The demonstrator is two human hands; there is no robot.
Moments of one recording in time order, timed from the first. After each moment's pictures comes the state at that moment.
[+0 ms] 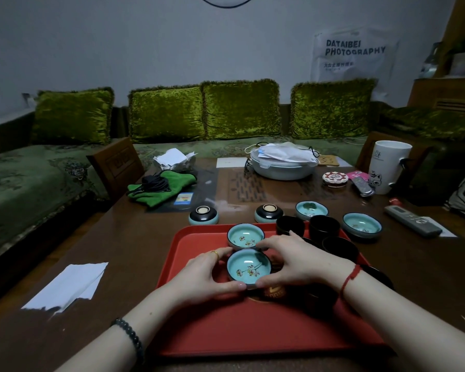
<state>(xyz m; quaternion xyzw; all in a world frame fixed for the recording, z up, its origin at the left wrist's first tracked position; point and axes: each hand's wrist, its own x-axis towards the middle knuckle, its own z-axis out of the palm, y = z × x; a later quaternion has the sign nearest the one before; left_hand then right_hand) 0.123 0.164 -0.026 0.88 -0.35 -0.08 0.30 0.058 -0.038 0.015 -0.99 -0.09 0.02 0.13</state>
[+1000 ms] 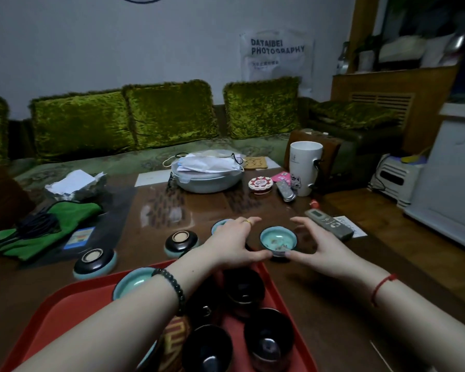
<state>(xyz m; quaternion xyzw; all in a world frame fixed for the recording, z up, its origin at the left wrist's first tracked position) 0.145 -0.097 0.030 0.85 -0.50 -0.05 0.15 0.020 -0.261 0.002 -0.92 0.15 -0.14 0.33</state>
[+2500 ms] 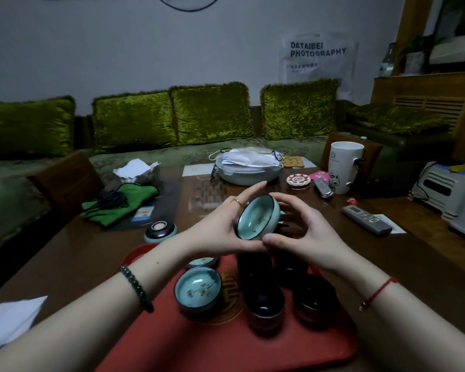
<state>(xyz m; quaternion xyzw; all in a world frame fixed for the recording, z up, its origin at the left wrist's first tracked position) 0.114 0.040 0.076 0.78 -0.51 -0.07 0.36 0.013 -0.120 0.056 -0.84 -0.05 -0.23 0.49</state>
